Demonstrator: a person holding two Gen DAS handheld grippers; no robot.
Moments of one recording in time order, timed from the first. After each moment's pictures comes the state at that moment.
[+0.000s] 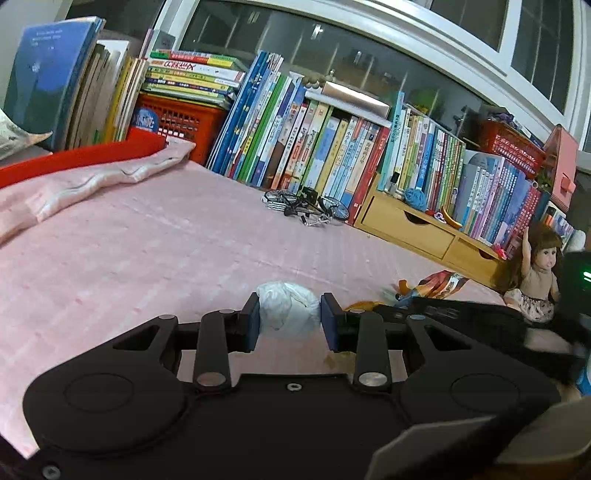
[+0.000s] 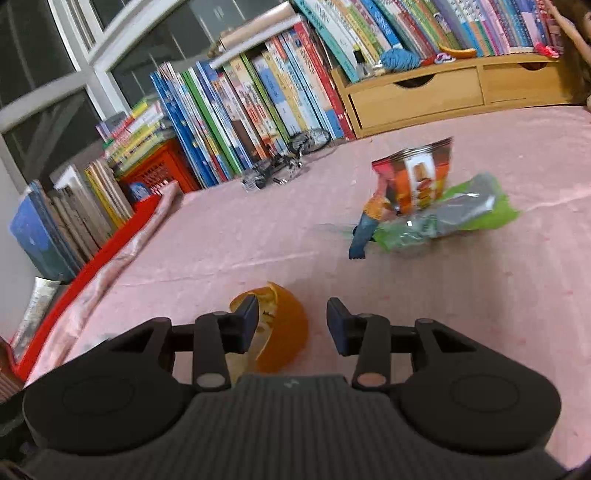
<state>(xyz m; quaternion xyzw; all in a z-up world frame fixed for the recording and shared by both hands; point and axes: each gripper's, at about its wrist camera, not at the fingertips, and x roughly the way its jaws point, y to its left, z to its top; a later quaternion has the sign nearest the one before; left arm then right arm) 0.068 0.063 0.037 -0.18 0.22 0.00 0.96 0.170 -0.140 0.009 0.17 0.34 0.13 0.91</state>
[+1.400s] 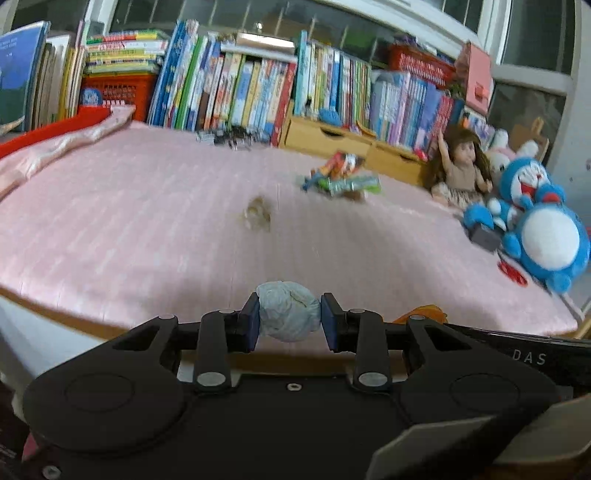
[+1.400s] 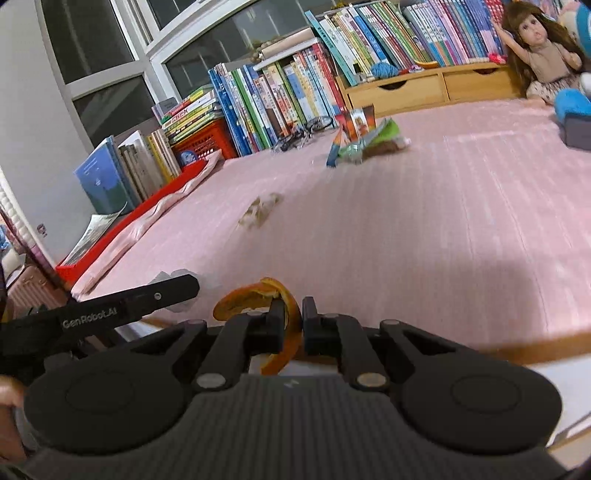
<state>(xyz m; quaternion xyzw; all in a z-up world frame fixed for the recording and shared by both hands) -0.083 0.005 0.025 -0.10 0.29 -0.11 0.94 -0.071 -0.212 0.007 0.15 0.31 0.18 0.92</state>
